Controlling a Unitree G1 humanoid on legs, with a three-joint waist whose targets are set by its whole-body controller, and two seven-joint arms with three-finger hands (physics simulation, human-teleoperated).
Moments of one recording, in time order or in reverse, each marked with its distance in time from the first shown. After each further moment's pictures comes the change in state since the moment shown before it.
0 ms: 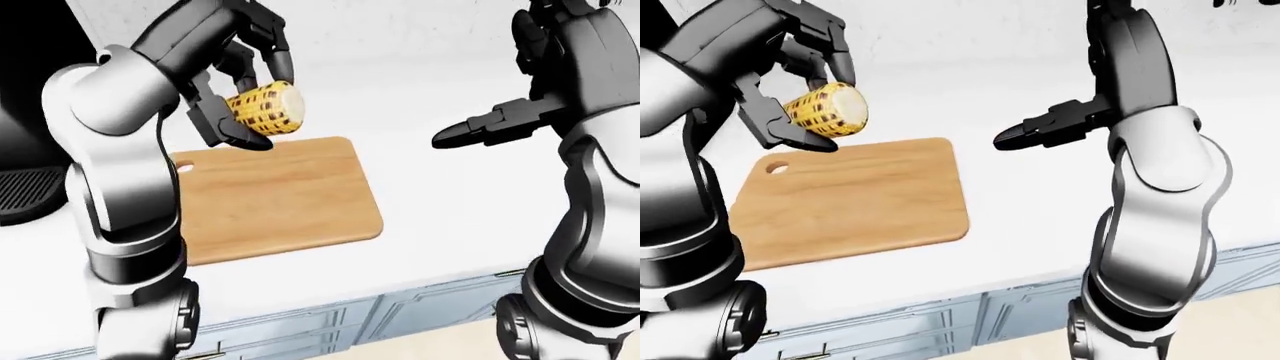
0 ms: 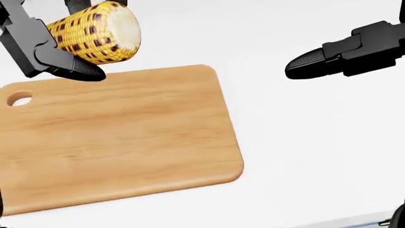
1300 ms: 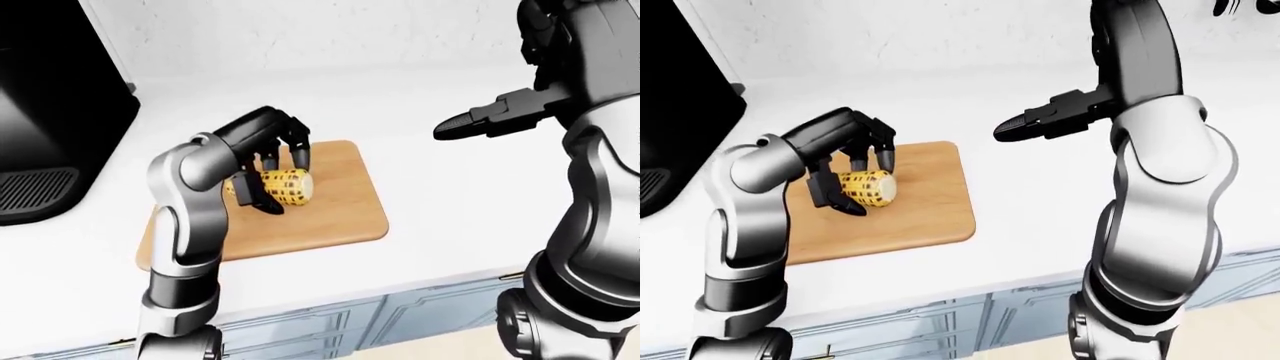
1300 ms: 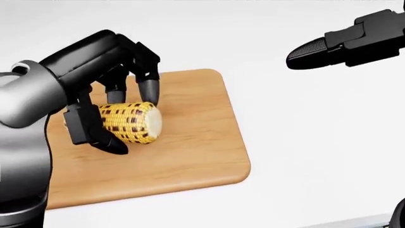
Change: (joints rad) left arm 0.252 -0.147 -0.048 0.124 0.201 -0.256 -0.099; right arm -0.031 -0.010 -0.002 0.019 0.017 -0.006 -0.020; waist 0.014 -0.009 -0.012
